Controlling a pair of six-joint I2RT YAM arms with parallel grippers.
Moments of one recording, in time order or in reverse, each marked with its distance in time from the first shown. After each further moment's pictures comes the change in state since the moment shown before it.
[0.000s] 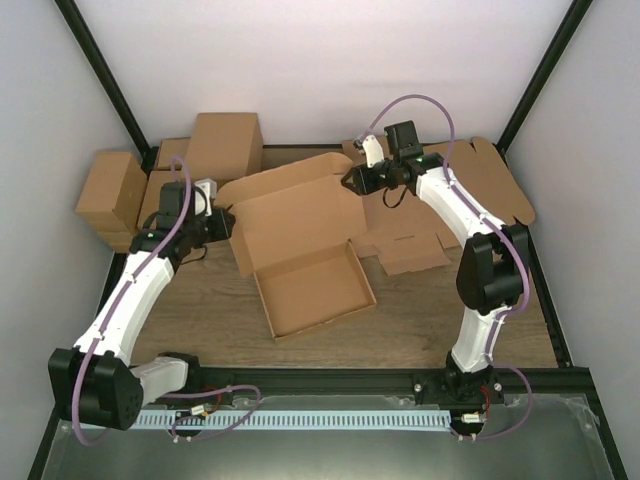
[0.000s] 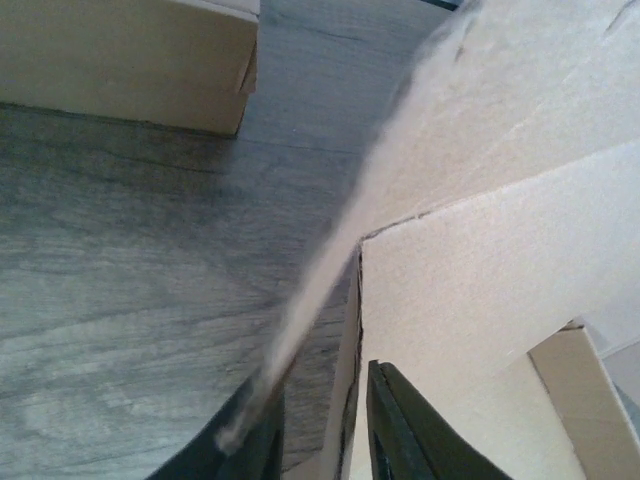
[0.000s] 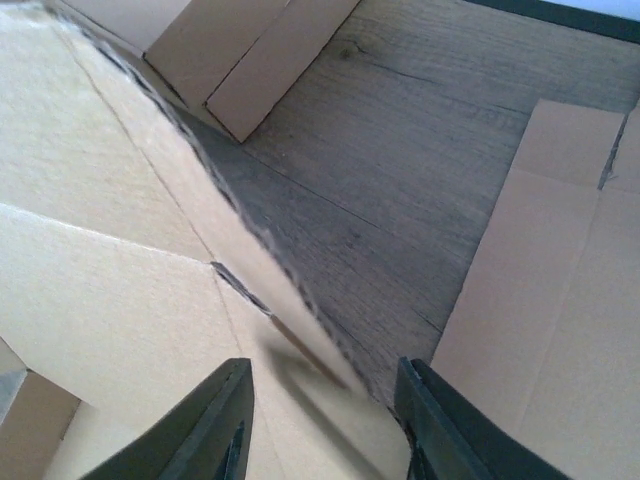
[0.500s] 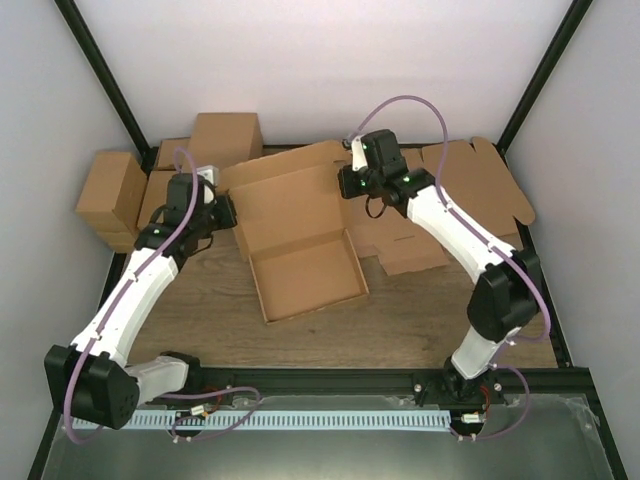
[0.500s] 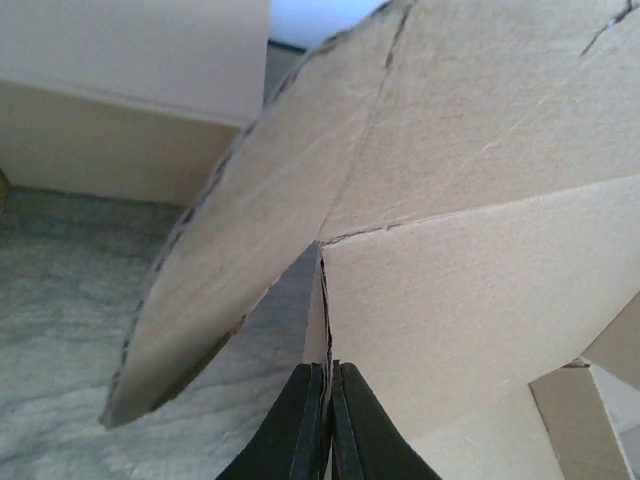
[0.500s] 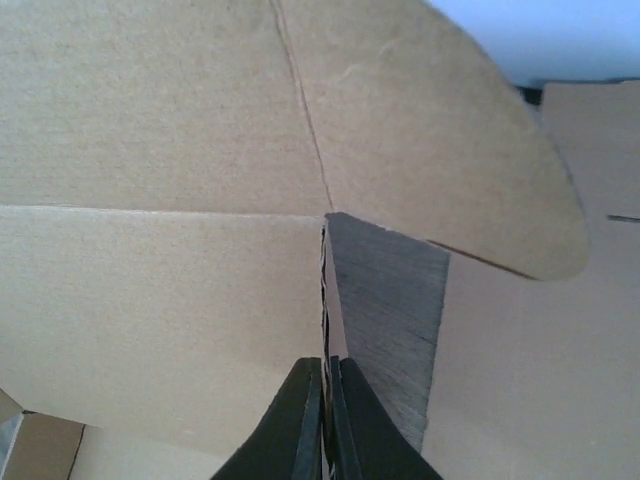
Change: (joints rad) left arm -0.082 0.015 0.066 0.038 -0.153 -0.047; right arm 0.187 -0.144 -0.066 0.060 0.351 0.207
